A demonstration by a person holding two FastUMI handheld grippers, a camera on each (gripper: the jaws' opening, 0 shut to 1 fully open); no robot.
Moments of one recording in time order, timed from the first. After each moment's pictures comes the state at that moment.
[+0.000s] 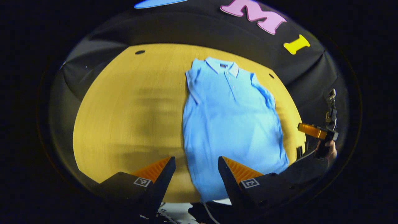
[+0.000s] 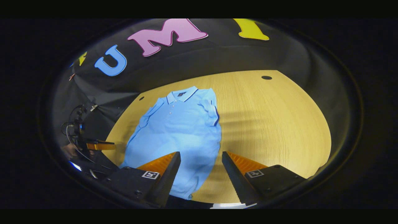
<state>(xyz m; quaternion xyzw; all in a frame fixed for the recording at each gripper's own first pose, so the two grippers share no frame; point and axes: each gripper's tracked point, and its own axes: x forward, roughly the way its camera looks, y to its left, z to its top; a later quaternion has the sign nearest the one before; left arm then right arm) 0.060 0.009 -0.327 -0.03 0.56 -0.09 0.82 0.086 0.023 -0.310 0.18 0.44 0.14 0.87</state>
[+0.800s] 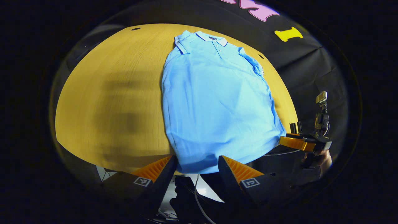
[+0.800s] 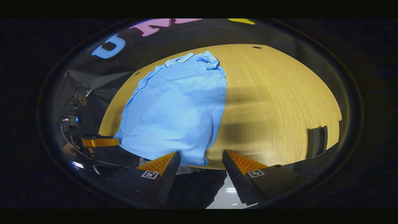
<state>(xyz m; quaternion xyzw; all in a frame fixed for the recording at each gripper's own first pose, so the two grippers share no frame) -0.025 -0.025 -0.371 -0.07 0.60 -0.12 0.79 -0.045 0.069 -0.369 0.17 0.54 0.14 0.81</state>
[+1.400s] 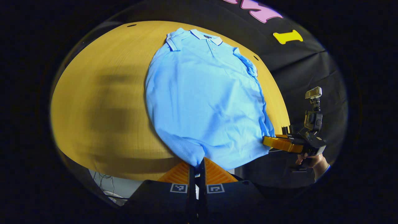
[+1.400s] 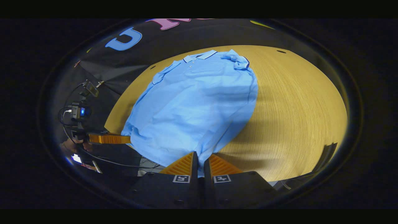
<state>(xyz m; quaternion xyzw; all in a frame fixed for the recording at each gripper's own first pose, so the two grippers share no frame) -0.008 -0.050 -0.373 -0.09 0.58 -0.15 0.79 -0.024 0.107 -0.369 0.17 0.52 0.22 0.81</state>
